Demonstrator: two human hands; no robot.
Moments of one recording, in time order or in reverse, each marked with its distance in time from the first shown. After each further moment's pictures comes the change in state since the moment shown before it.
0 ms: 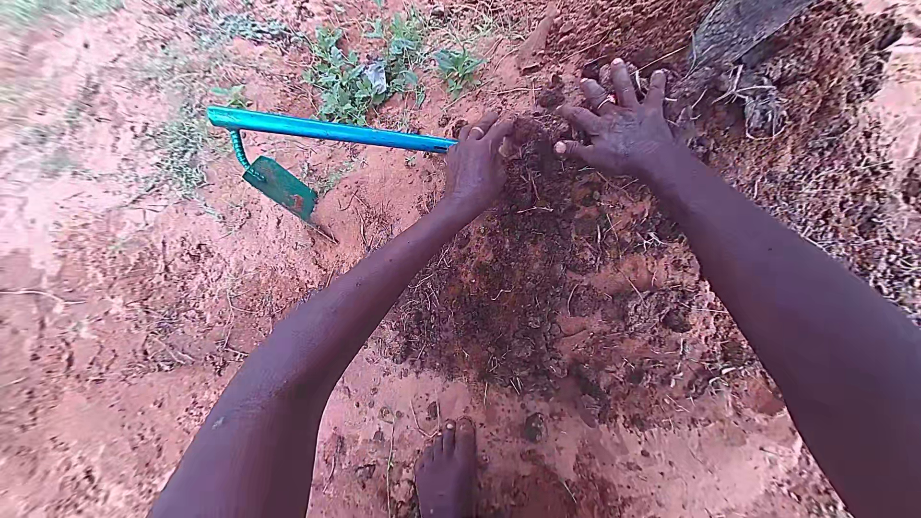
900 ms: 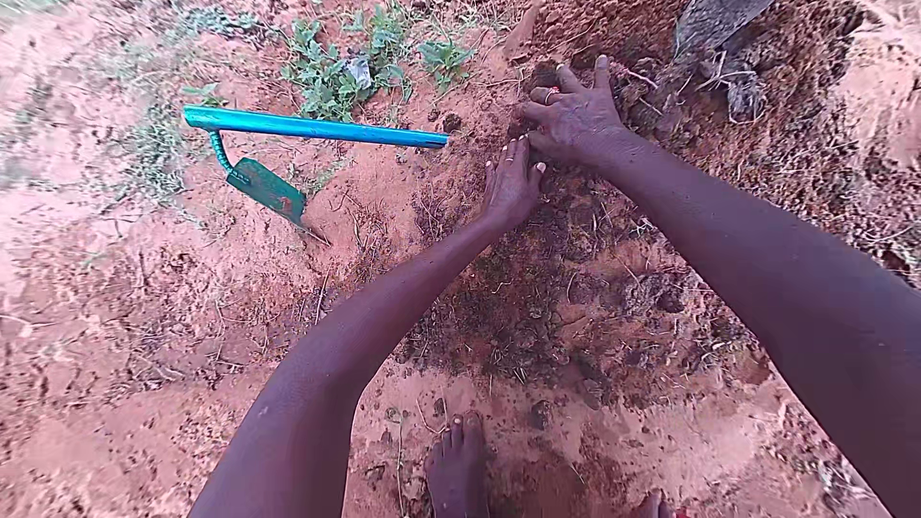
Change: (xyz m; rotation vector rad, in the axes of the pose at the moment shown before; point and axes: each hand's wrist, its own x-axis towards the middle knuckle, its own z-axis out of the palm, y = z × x) left_hand -0.015 0.024 0.055 -0.214 -0.251 -0.109; right_hand 0.011 -0.051 -0.006 -0.067 0.021 -0.074
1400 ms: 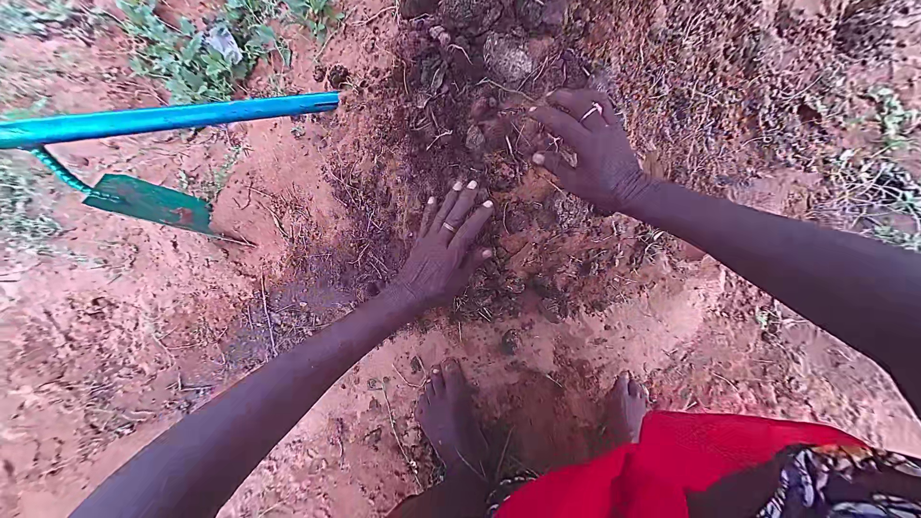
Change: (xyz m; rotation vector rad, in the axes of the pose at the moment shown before) left_hand -0.158 -0.025 0.027 0.275 -0.090 0.694; right_hand -0.216 0.028 0.066 0.443 0.443 0.044
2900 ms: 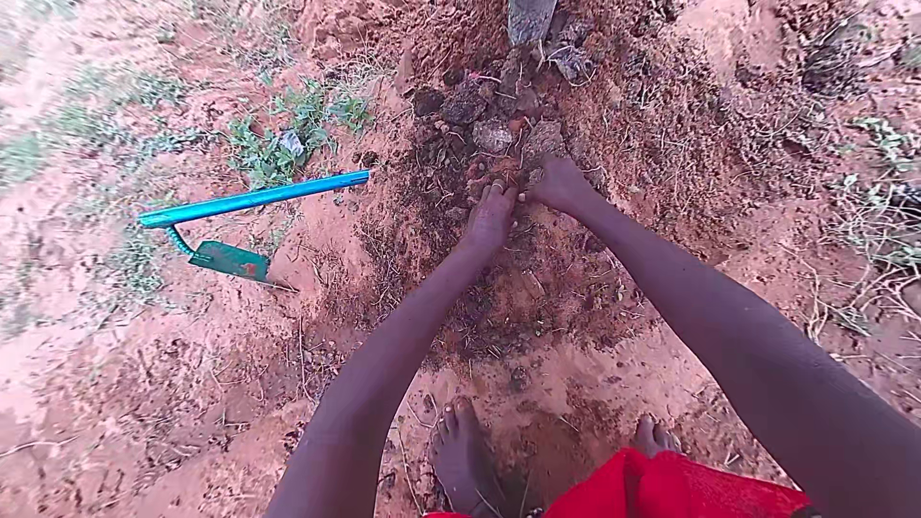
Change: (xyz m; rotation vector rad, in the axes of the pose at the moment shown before) left_hand 0.156 0.012 0.020 0.047 -0.326 -0.402; right_hand 0.051 -0.017 -0.013 0.122 -0.381 0.901
